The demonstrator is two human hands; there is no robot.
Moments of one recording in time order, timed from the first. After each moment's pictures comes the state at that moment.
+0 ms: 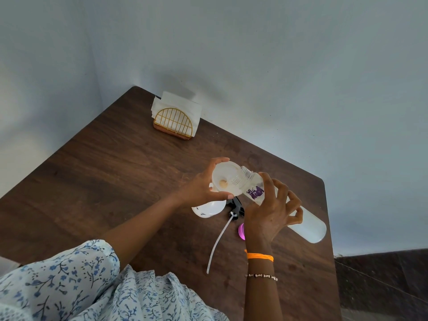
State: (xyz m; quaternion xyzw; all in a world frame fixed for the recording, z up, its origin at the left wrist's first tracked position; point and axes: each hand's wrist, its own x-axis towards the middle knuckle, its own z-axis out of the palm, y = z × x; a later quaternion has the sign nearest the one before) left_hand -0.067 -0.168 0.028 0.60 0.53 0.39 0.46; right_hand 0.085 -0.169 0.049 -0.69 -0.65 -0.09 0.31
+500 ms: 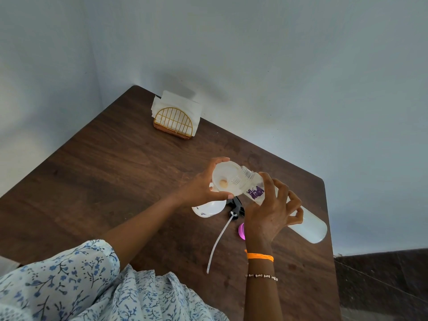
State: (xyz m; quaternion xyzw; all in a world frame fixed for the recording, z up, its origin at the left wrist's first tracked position) left_hand -0.066 -0.167 0.025 0.60 0.53 0.38 0.45; right_hand 0.084 -0.169 0.048 -0.69 -0.65 -0.09 0.31
